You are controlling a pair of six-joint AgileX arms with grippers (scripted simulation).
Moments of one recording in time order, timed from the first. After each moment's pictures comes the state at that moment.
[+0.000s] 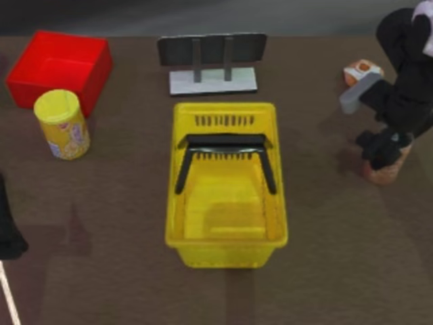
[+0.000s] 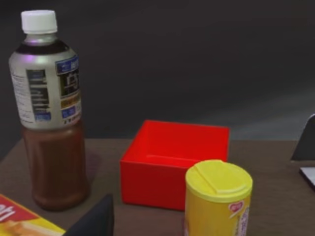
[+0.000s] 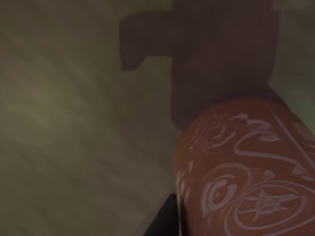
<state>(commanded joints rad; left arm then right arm) 0.00 0.00 0.00 0.00 0.00 0.00 0.16 2.26 1.68 -1.00 0.00 -0.58</state>
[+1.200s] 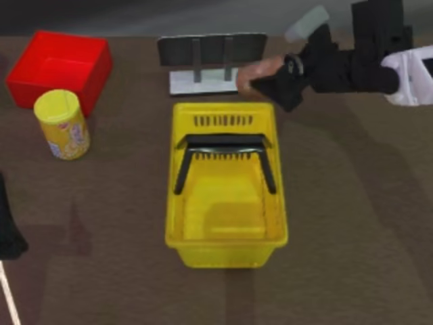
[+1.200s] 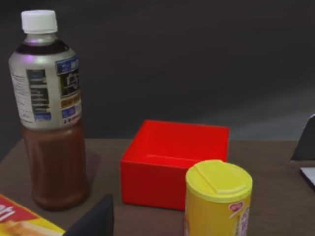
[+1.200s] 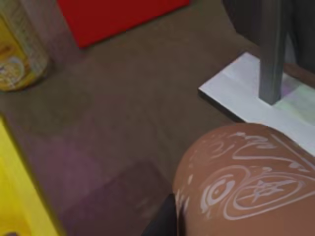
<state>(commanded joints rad) 0.00 0.00 0.00 0.00 0.00 0.00 0.27 2.22 1.44 0.17 -0.68 -0.20</state>
